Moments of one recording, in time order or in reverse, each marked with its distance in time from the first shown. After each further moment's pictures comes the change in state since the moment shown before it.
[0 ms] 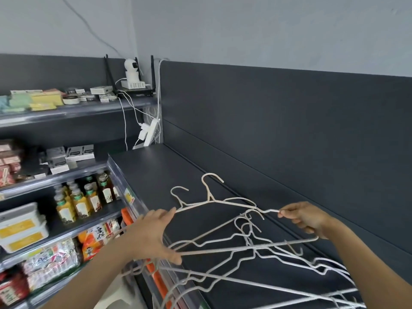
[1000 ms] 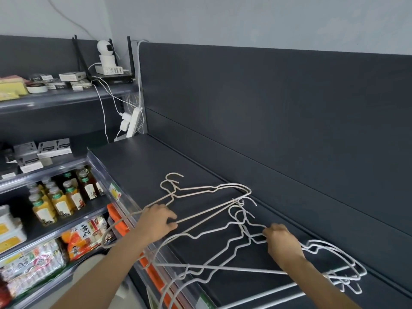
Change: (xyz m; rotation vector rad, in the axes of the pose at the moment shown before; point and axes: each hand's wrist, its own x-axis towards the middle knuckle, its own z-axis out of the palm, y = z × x) left_hand 0.083 -0.017 0.043 -0.006 0.187 -0.006; right_hand -0.008 0.061 0.106 -0.906 0.347 -0.106
